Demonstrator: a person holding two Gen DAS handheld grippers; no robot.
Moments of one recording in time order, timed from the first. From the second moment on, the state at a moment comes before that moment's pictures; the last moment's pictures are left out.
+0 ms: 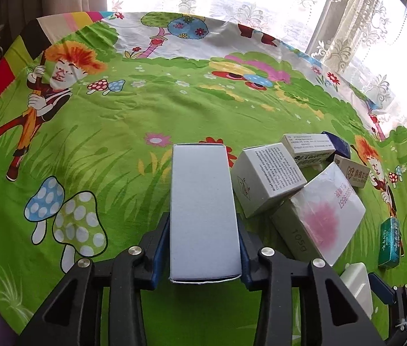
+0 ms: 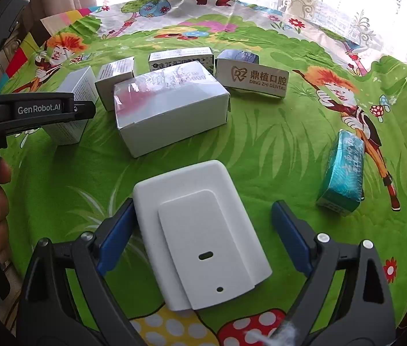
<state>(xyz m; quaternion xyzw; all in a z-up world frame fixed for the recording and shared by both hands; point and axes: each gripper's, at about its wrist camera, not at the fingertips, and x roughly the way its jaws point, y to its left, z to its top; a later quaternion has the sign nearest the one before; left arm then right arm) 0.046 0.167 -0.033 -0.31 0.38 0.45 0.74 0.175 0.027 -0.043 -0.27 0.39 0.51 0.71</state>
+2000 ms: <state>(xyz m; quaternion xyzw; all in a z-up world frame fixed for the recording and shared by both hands) -0.206 0.063 0.017 -0.42 0.23 0.49 0.73 0.024 0.004 0.027 -0.21 0.42 0.60 0.65</state>
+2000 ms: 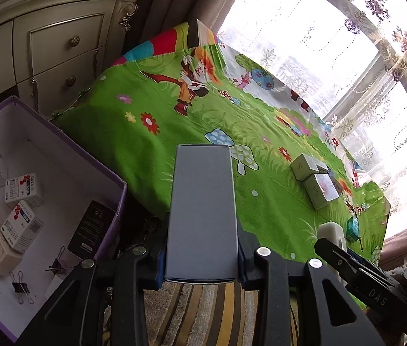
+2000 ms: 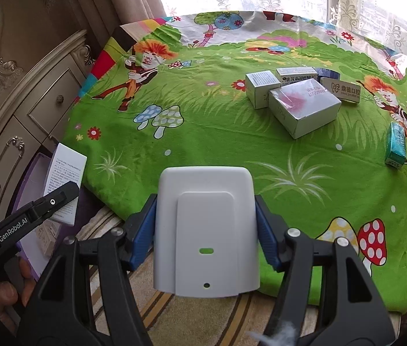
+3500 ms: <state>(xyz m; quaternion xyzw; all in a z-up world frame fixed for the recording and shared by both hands) -0.407 0.076 0.021 -0.44 0.14 0.70 0.55 -0.228 0.027 0.053 -0.35 0.23 0.77 0.49</state>
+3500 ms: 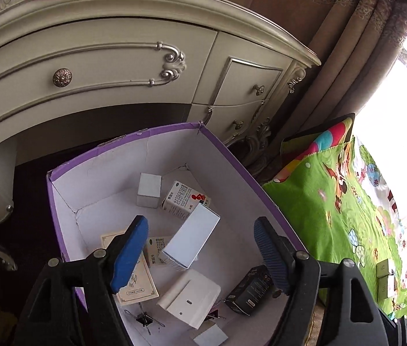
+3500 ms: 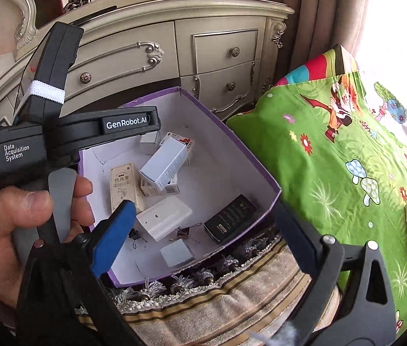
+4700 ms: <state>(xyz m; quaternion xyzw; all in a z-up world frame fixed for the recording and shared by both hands) -0.173 0.124 0.062 -0.34 0.20 0.56 0.73 0.060 0.067 0.069 -0.23 0.26 0.60 0.72</state>
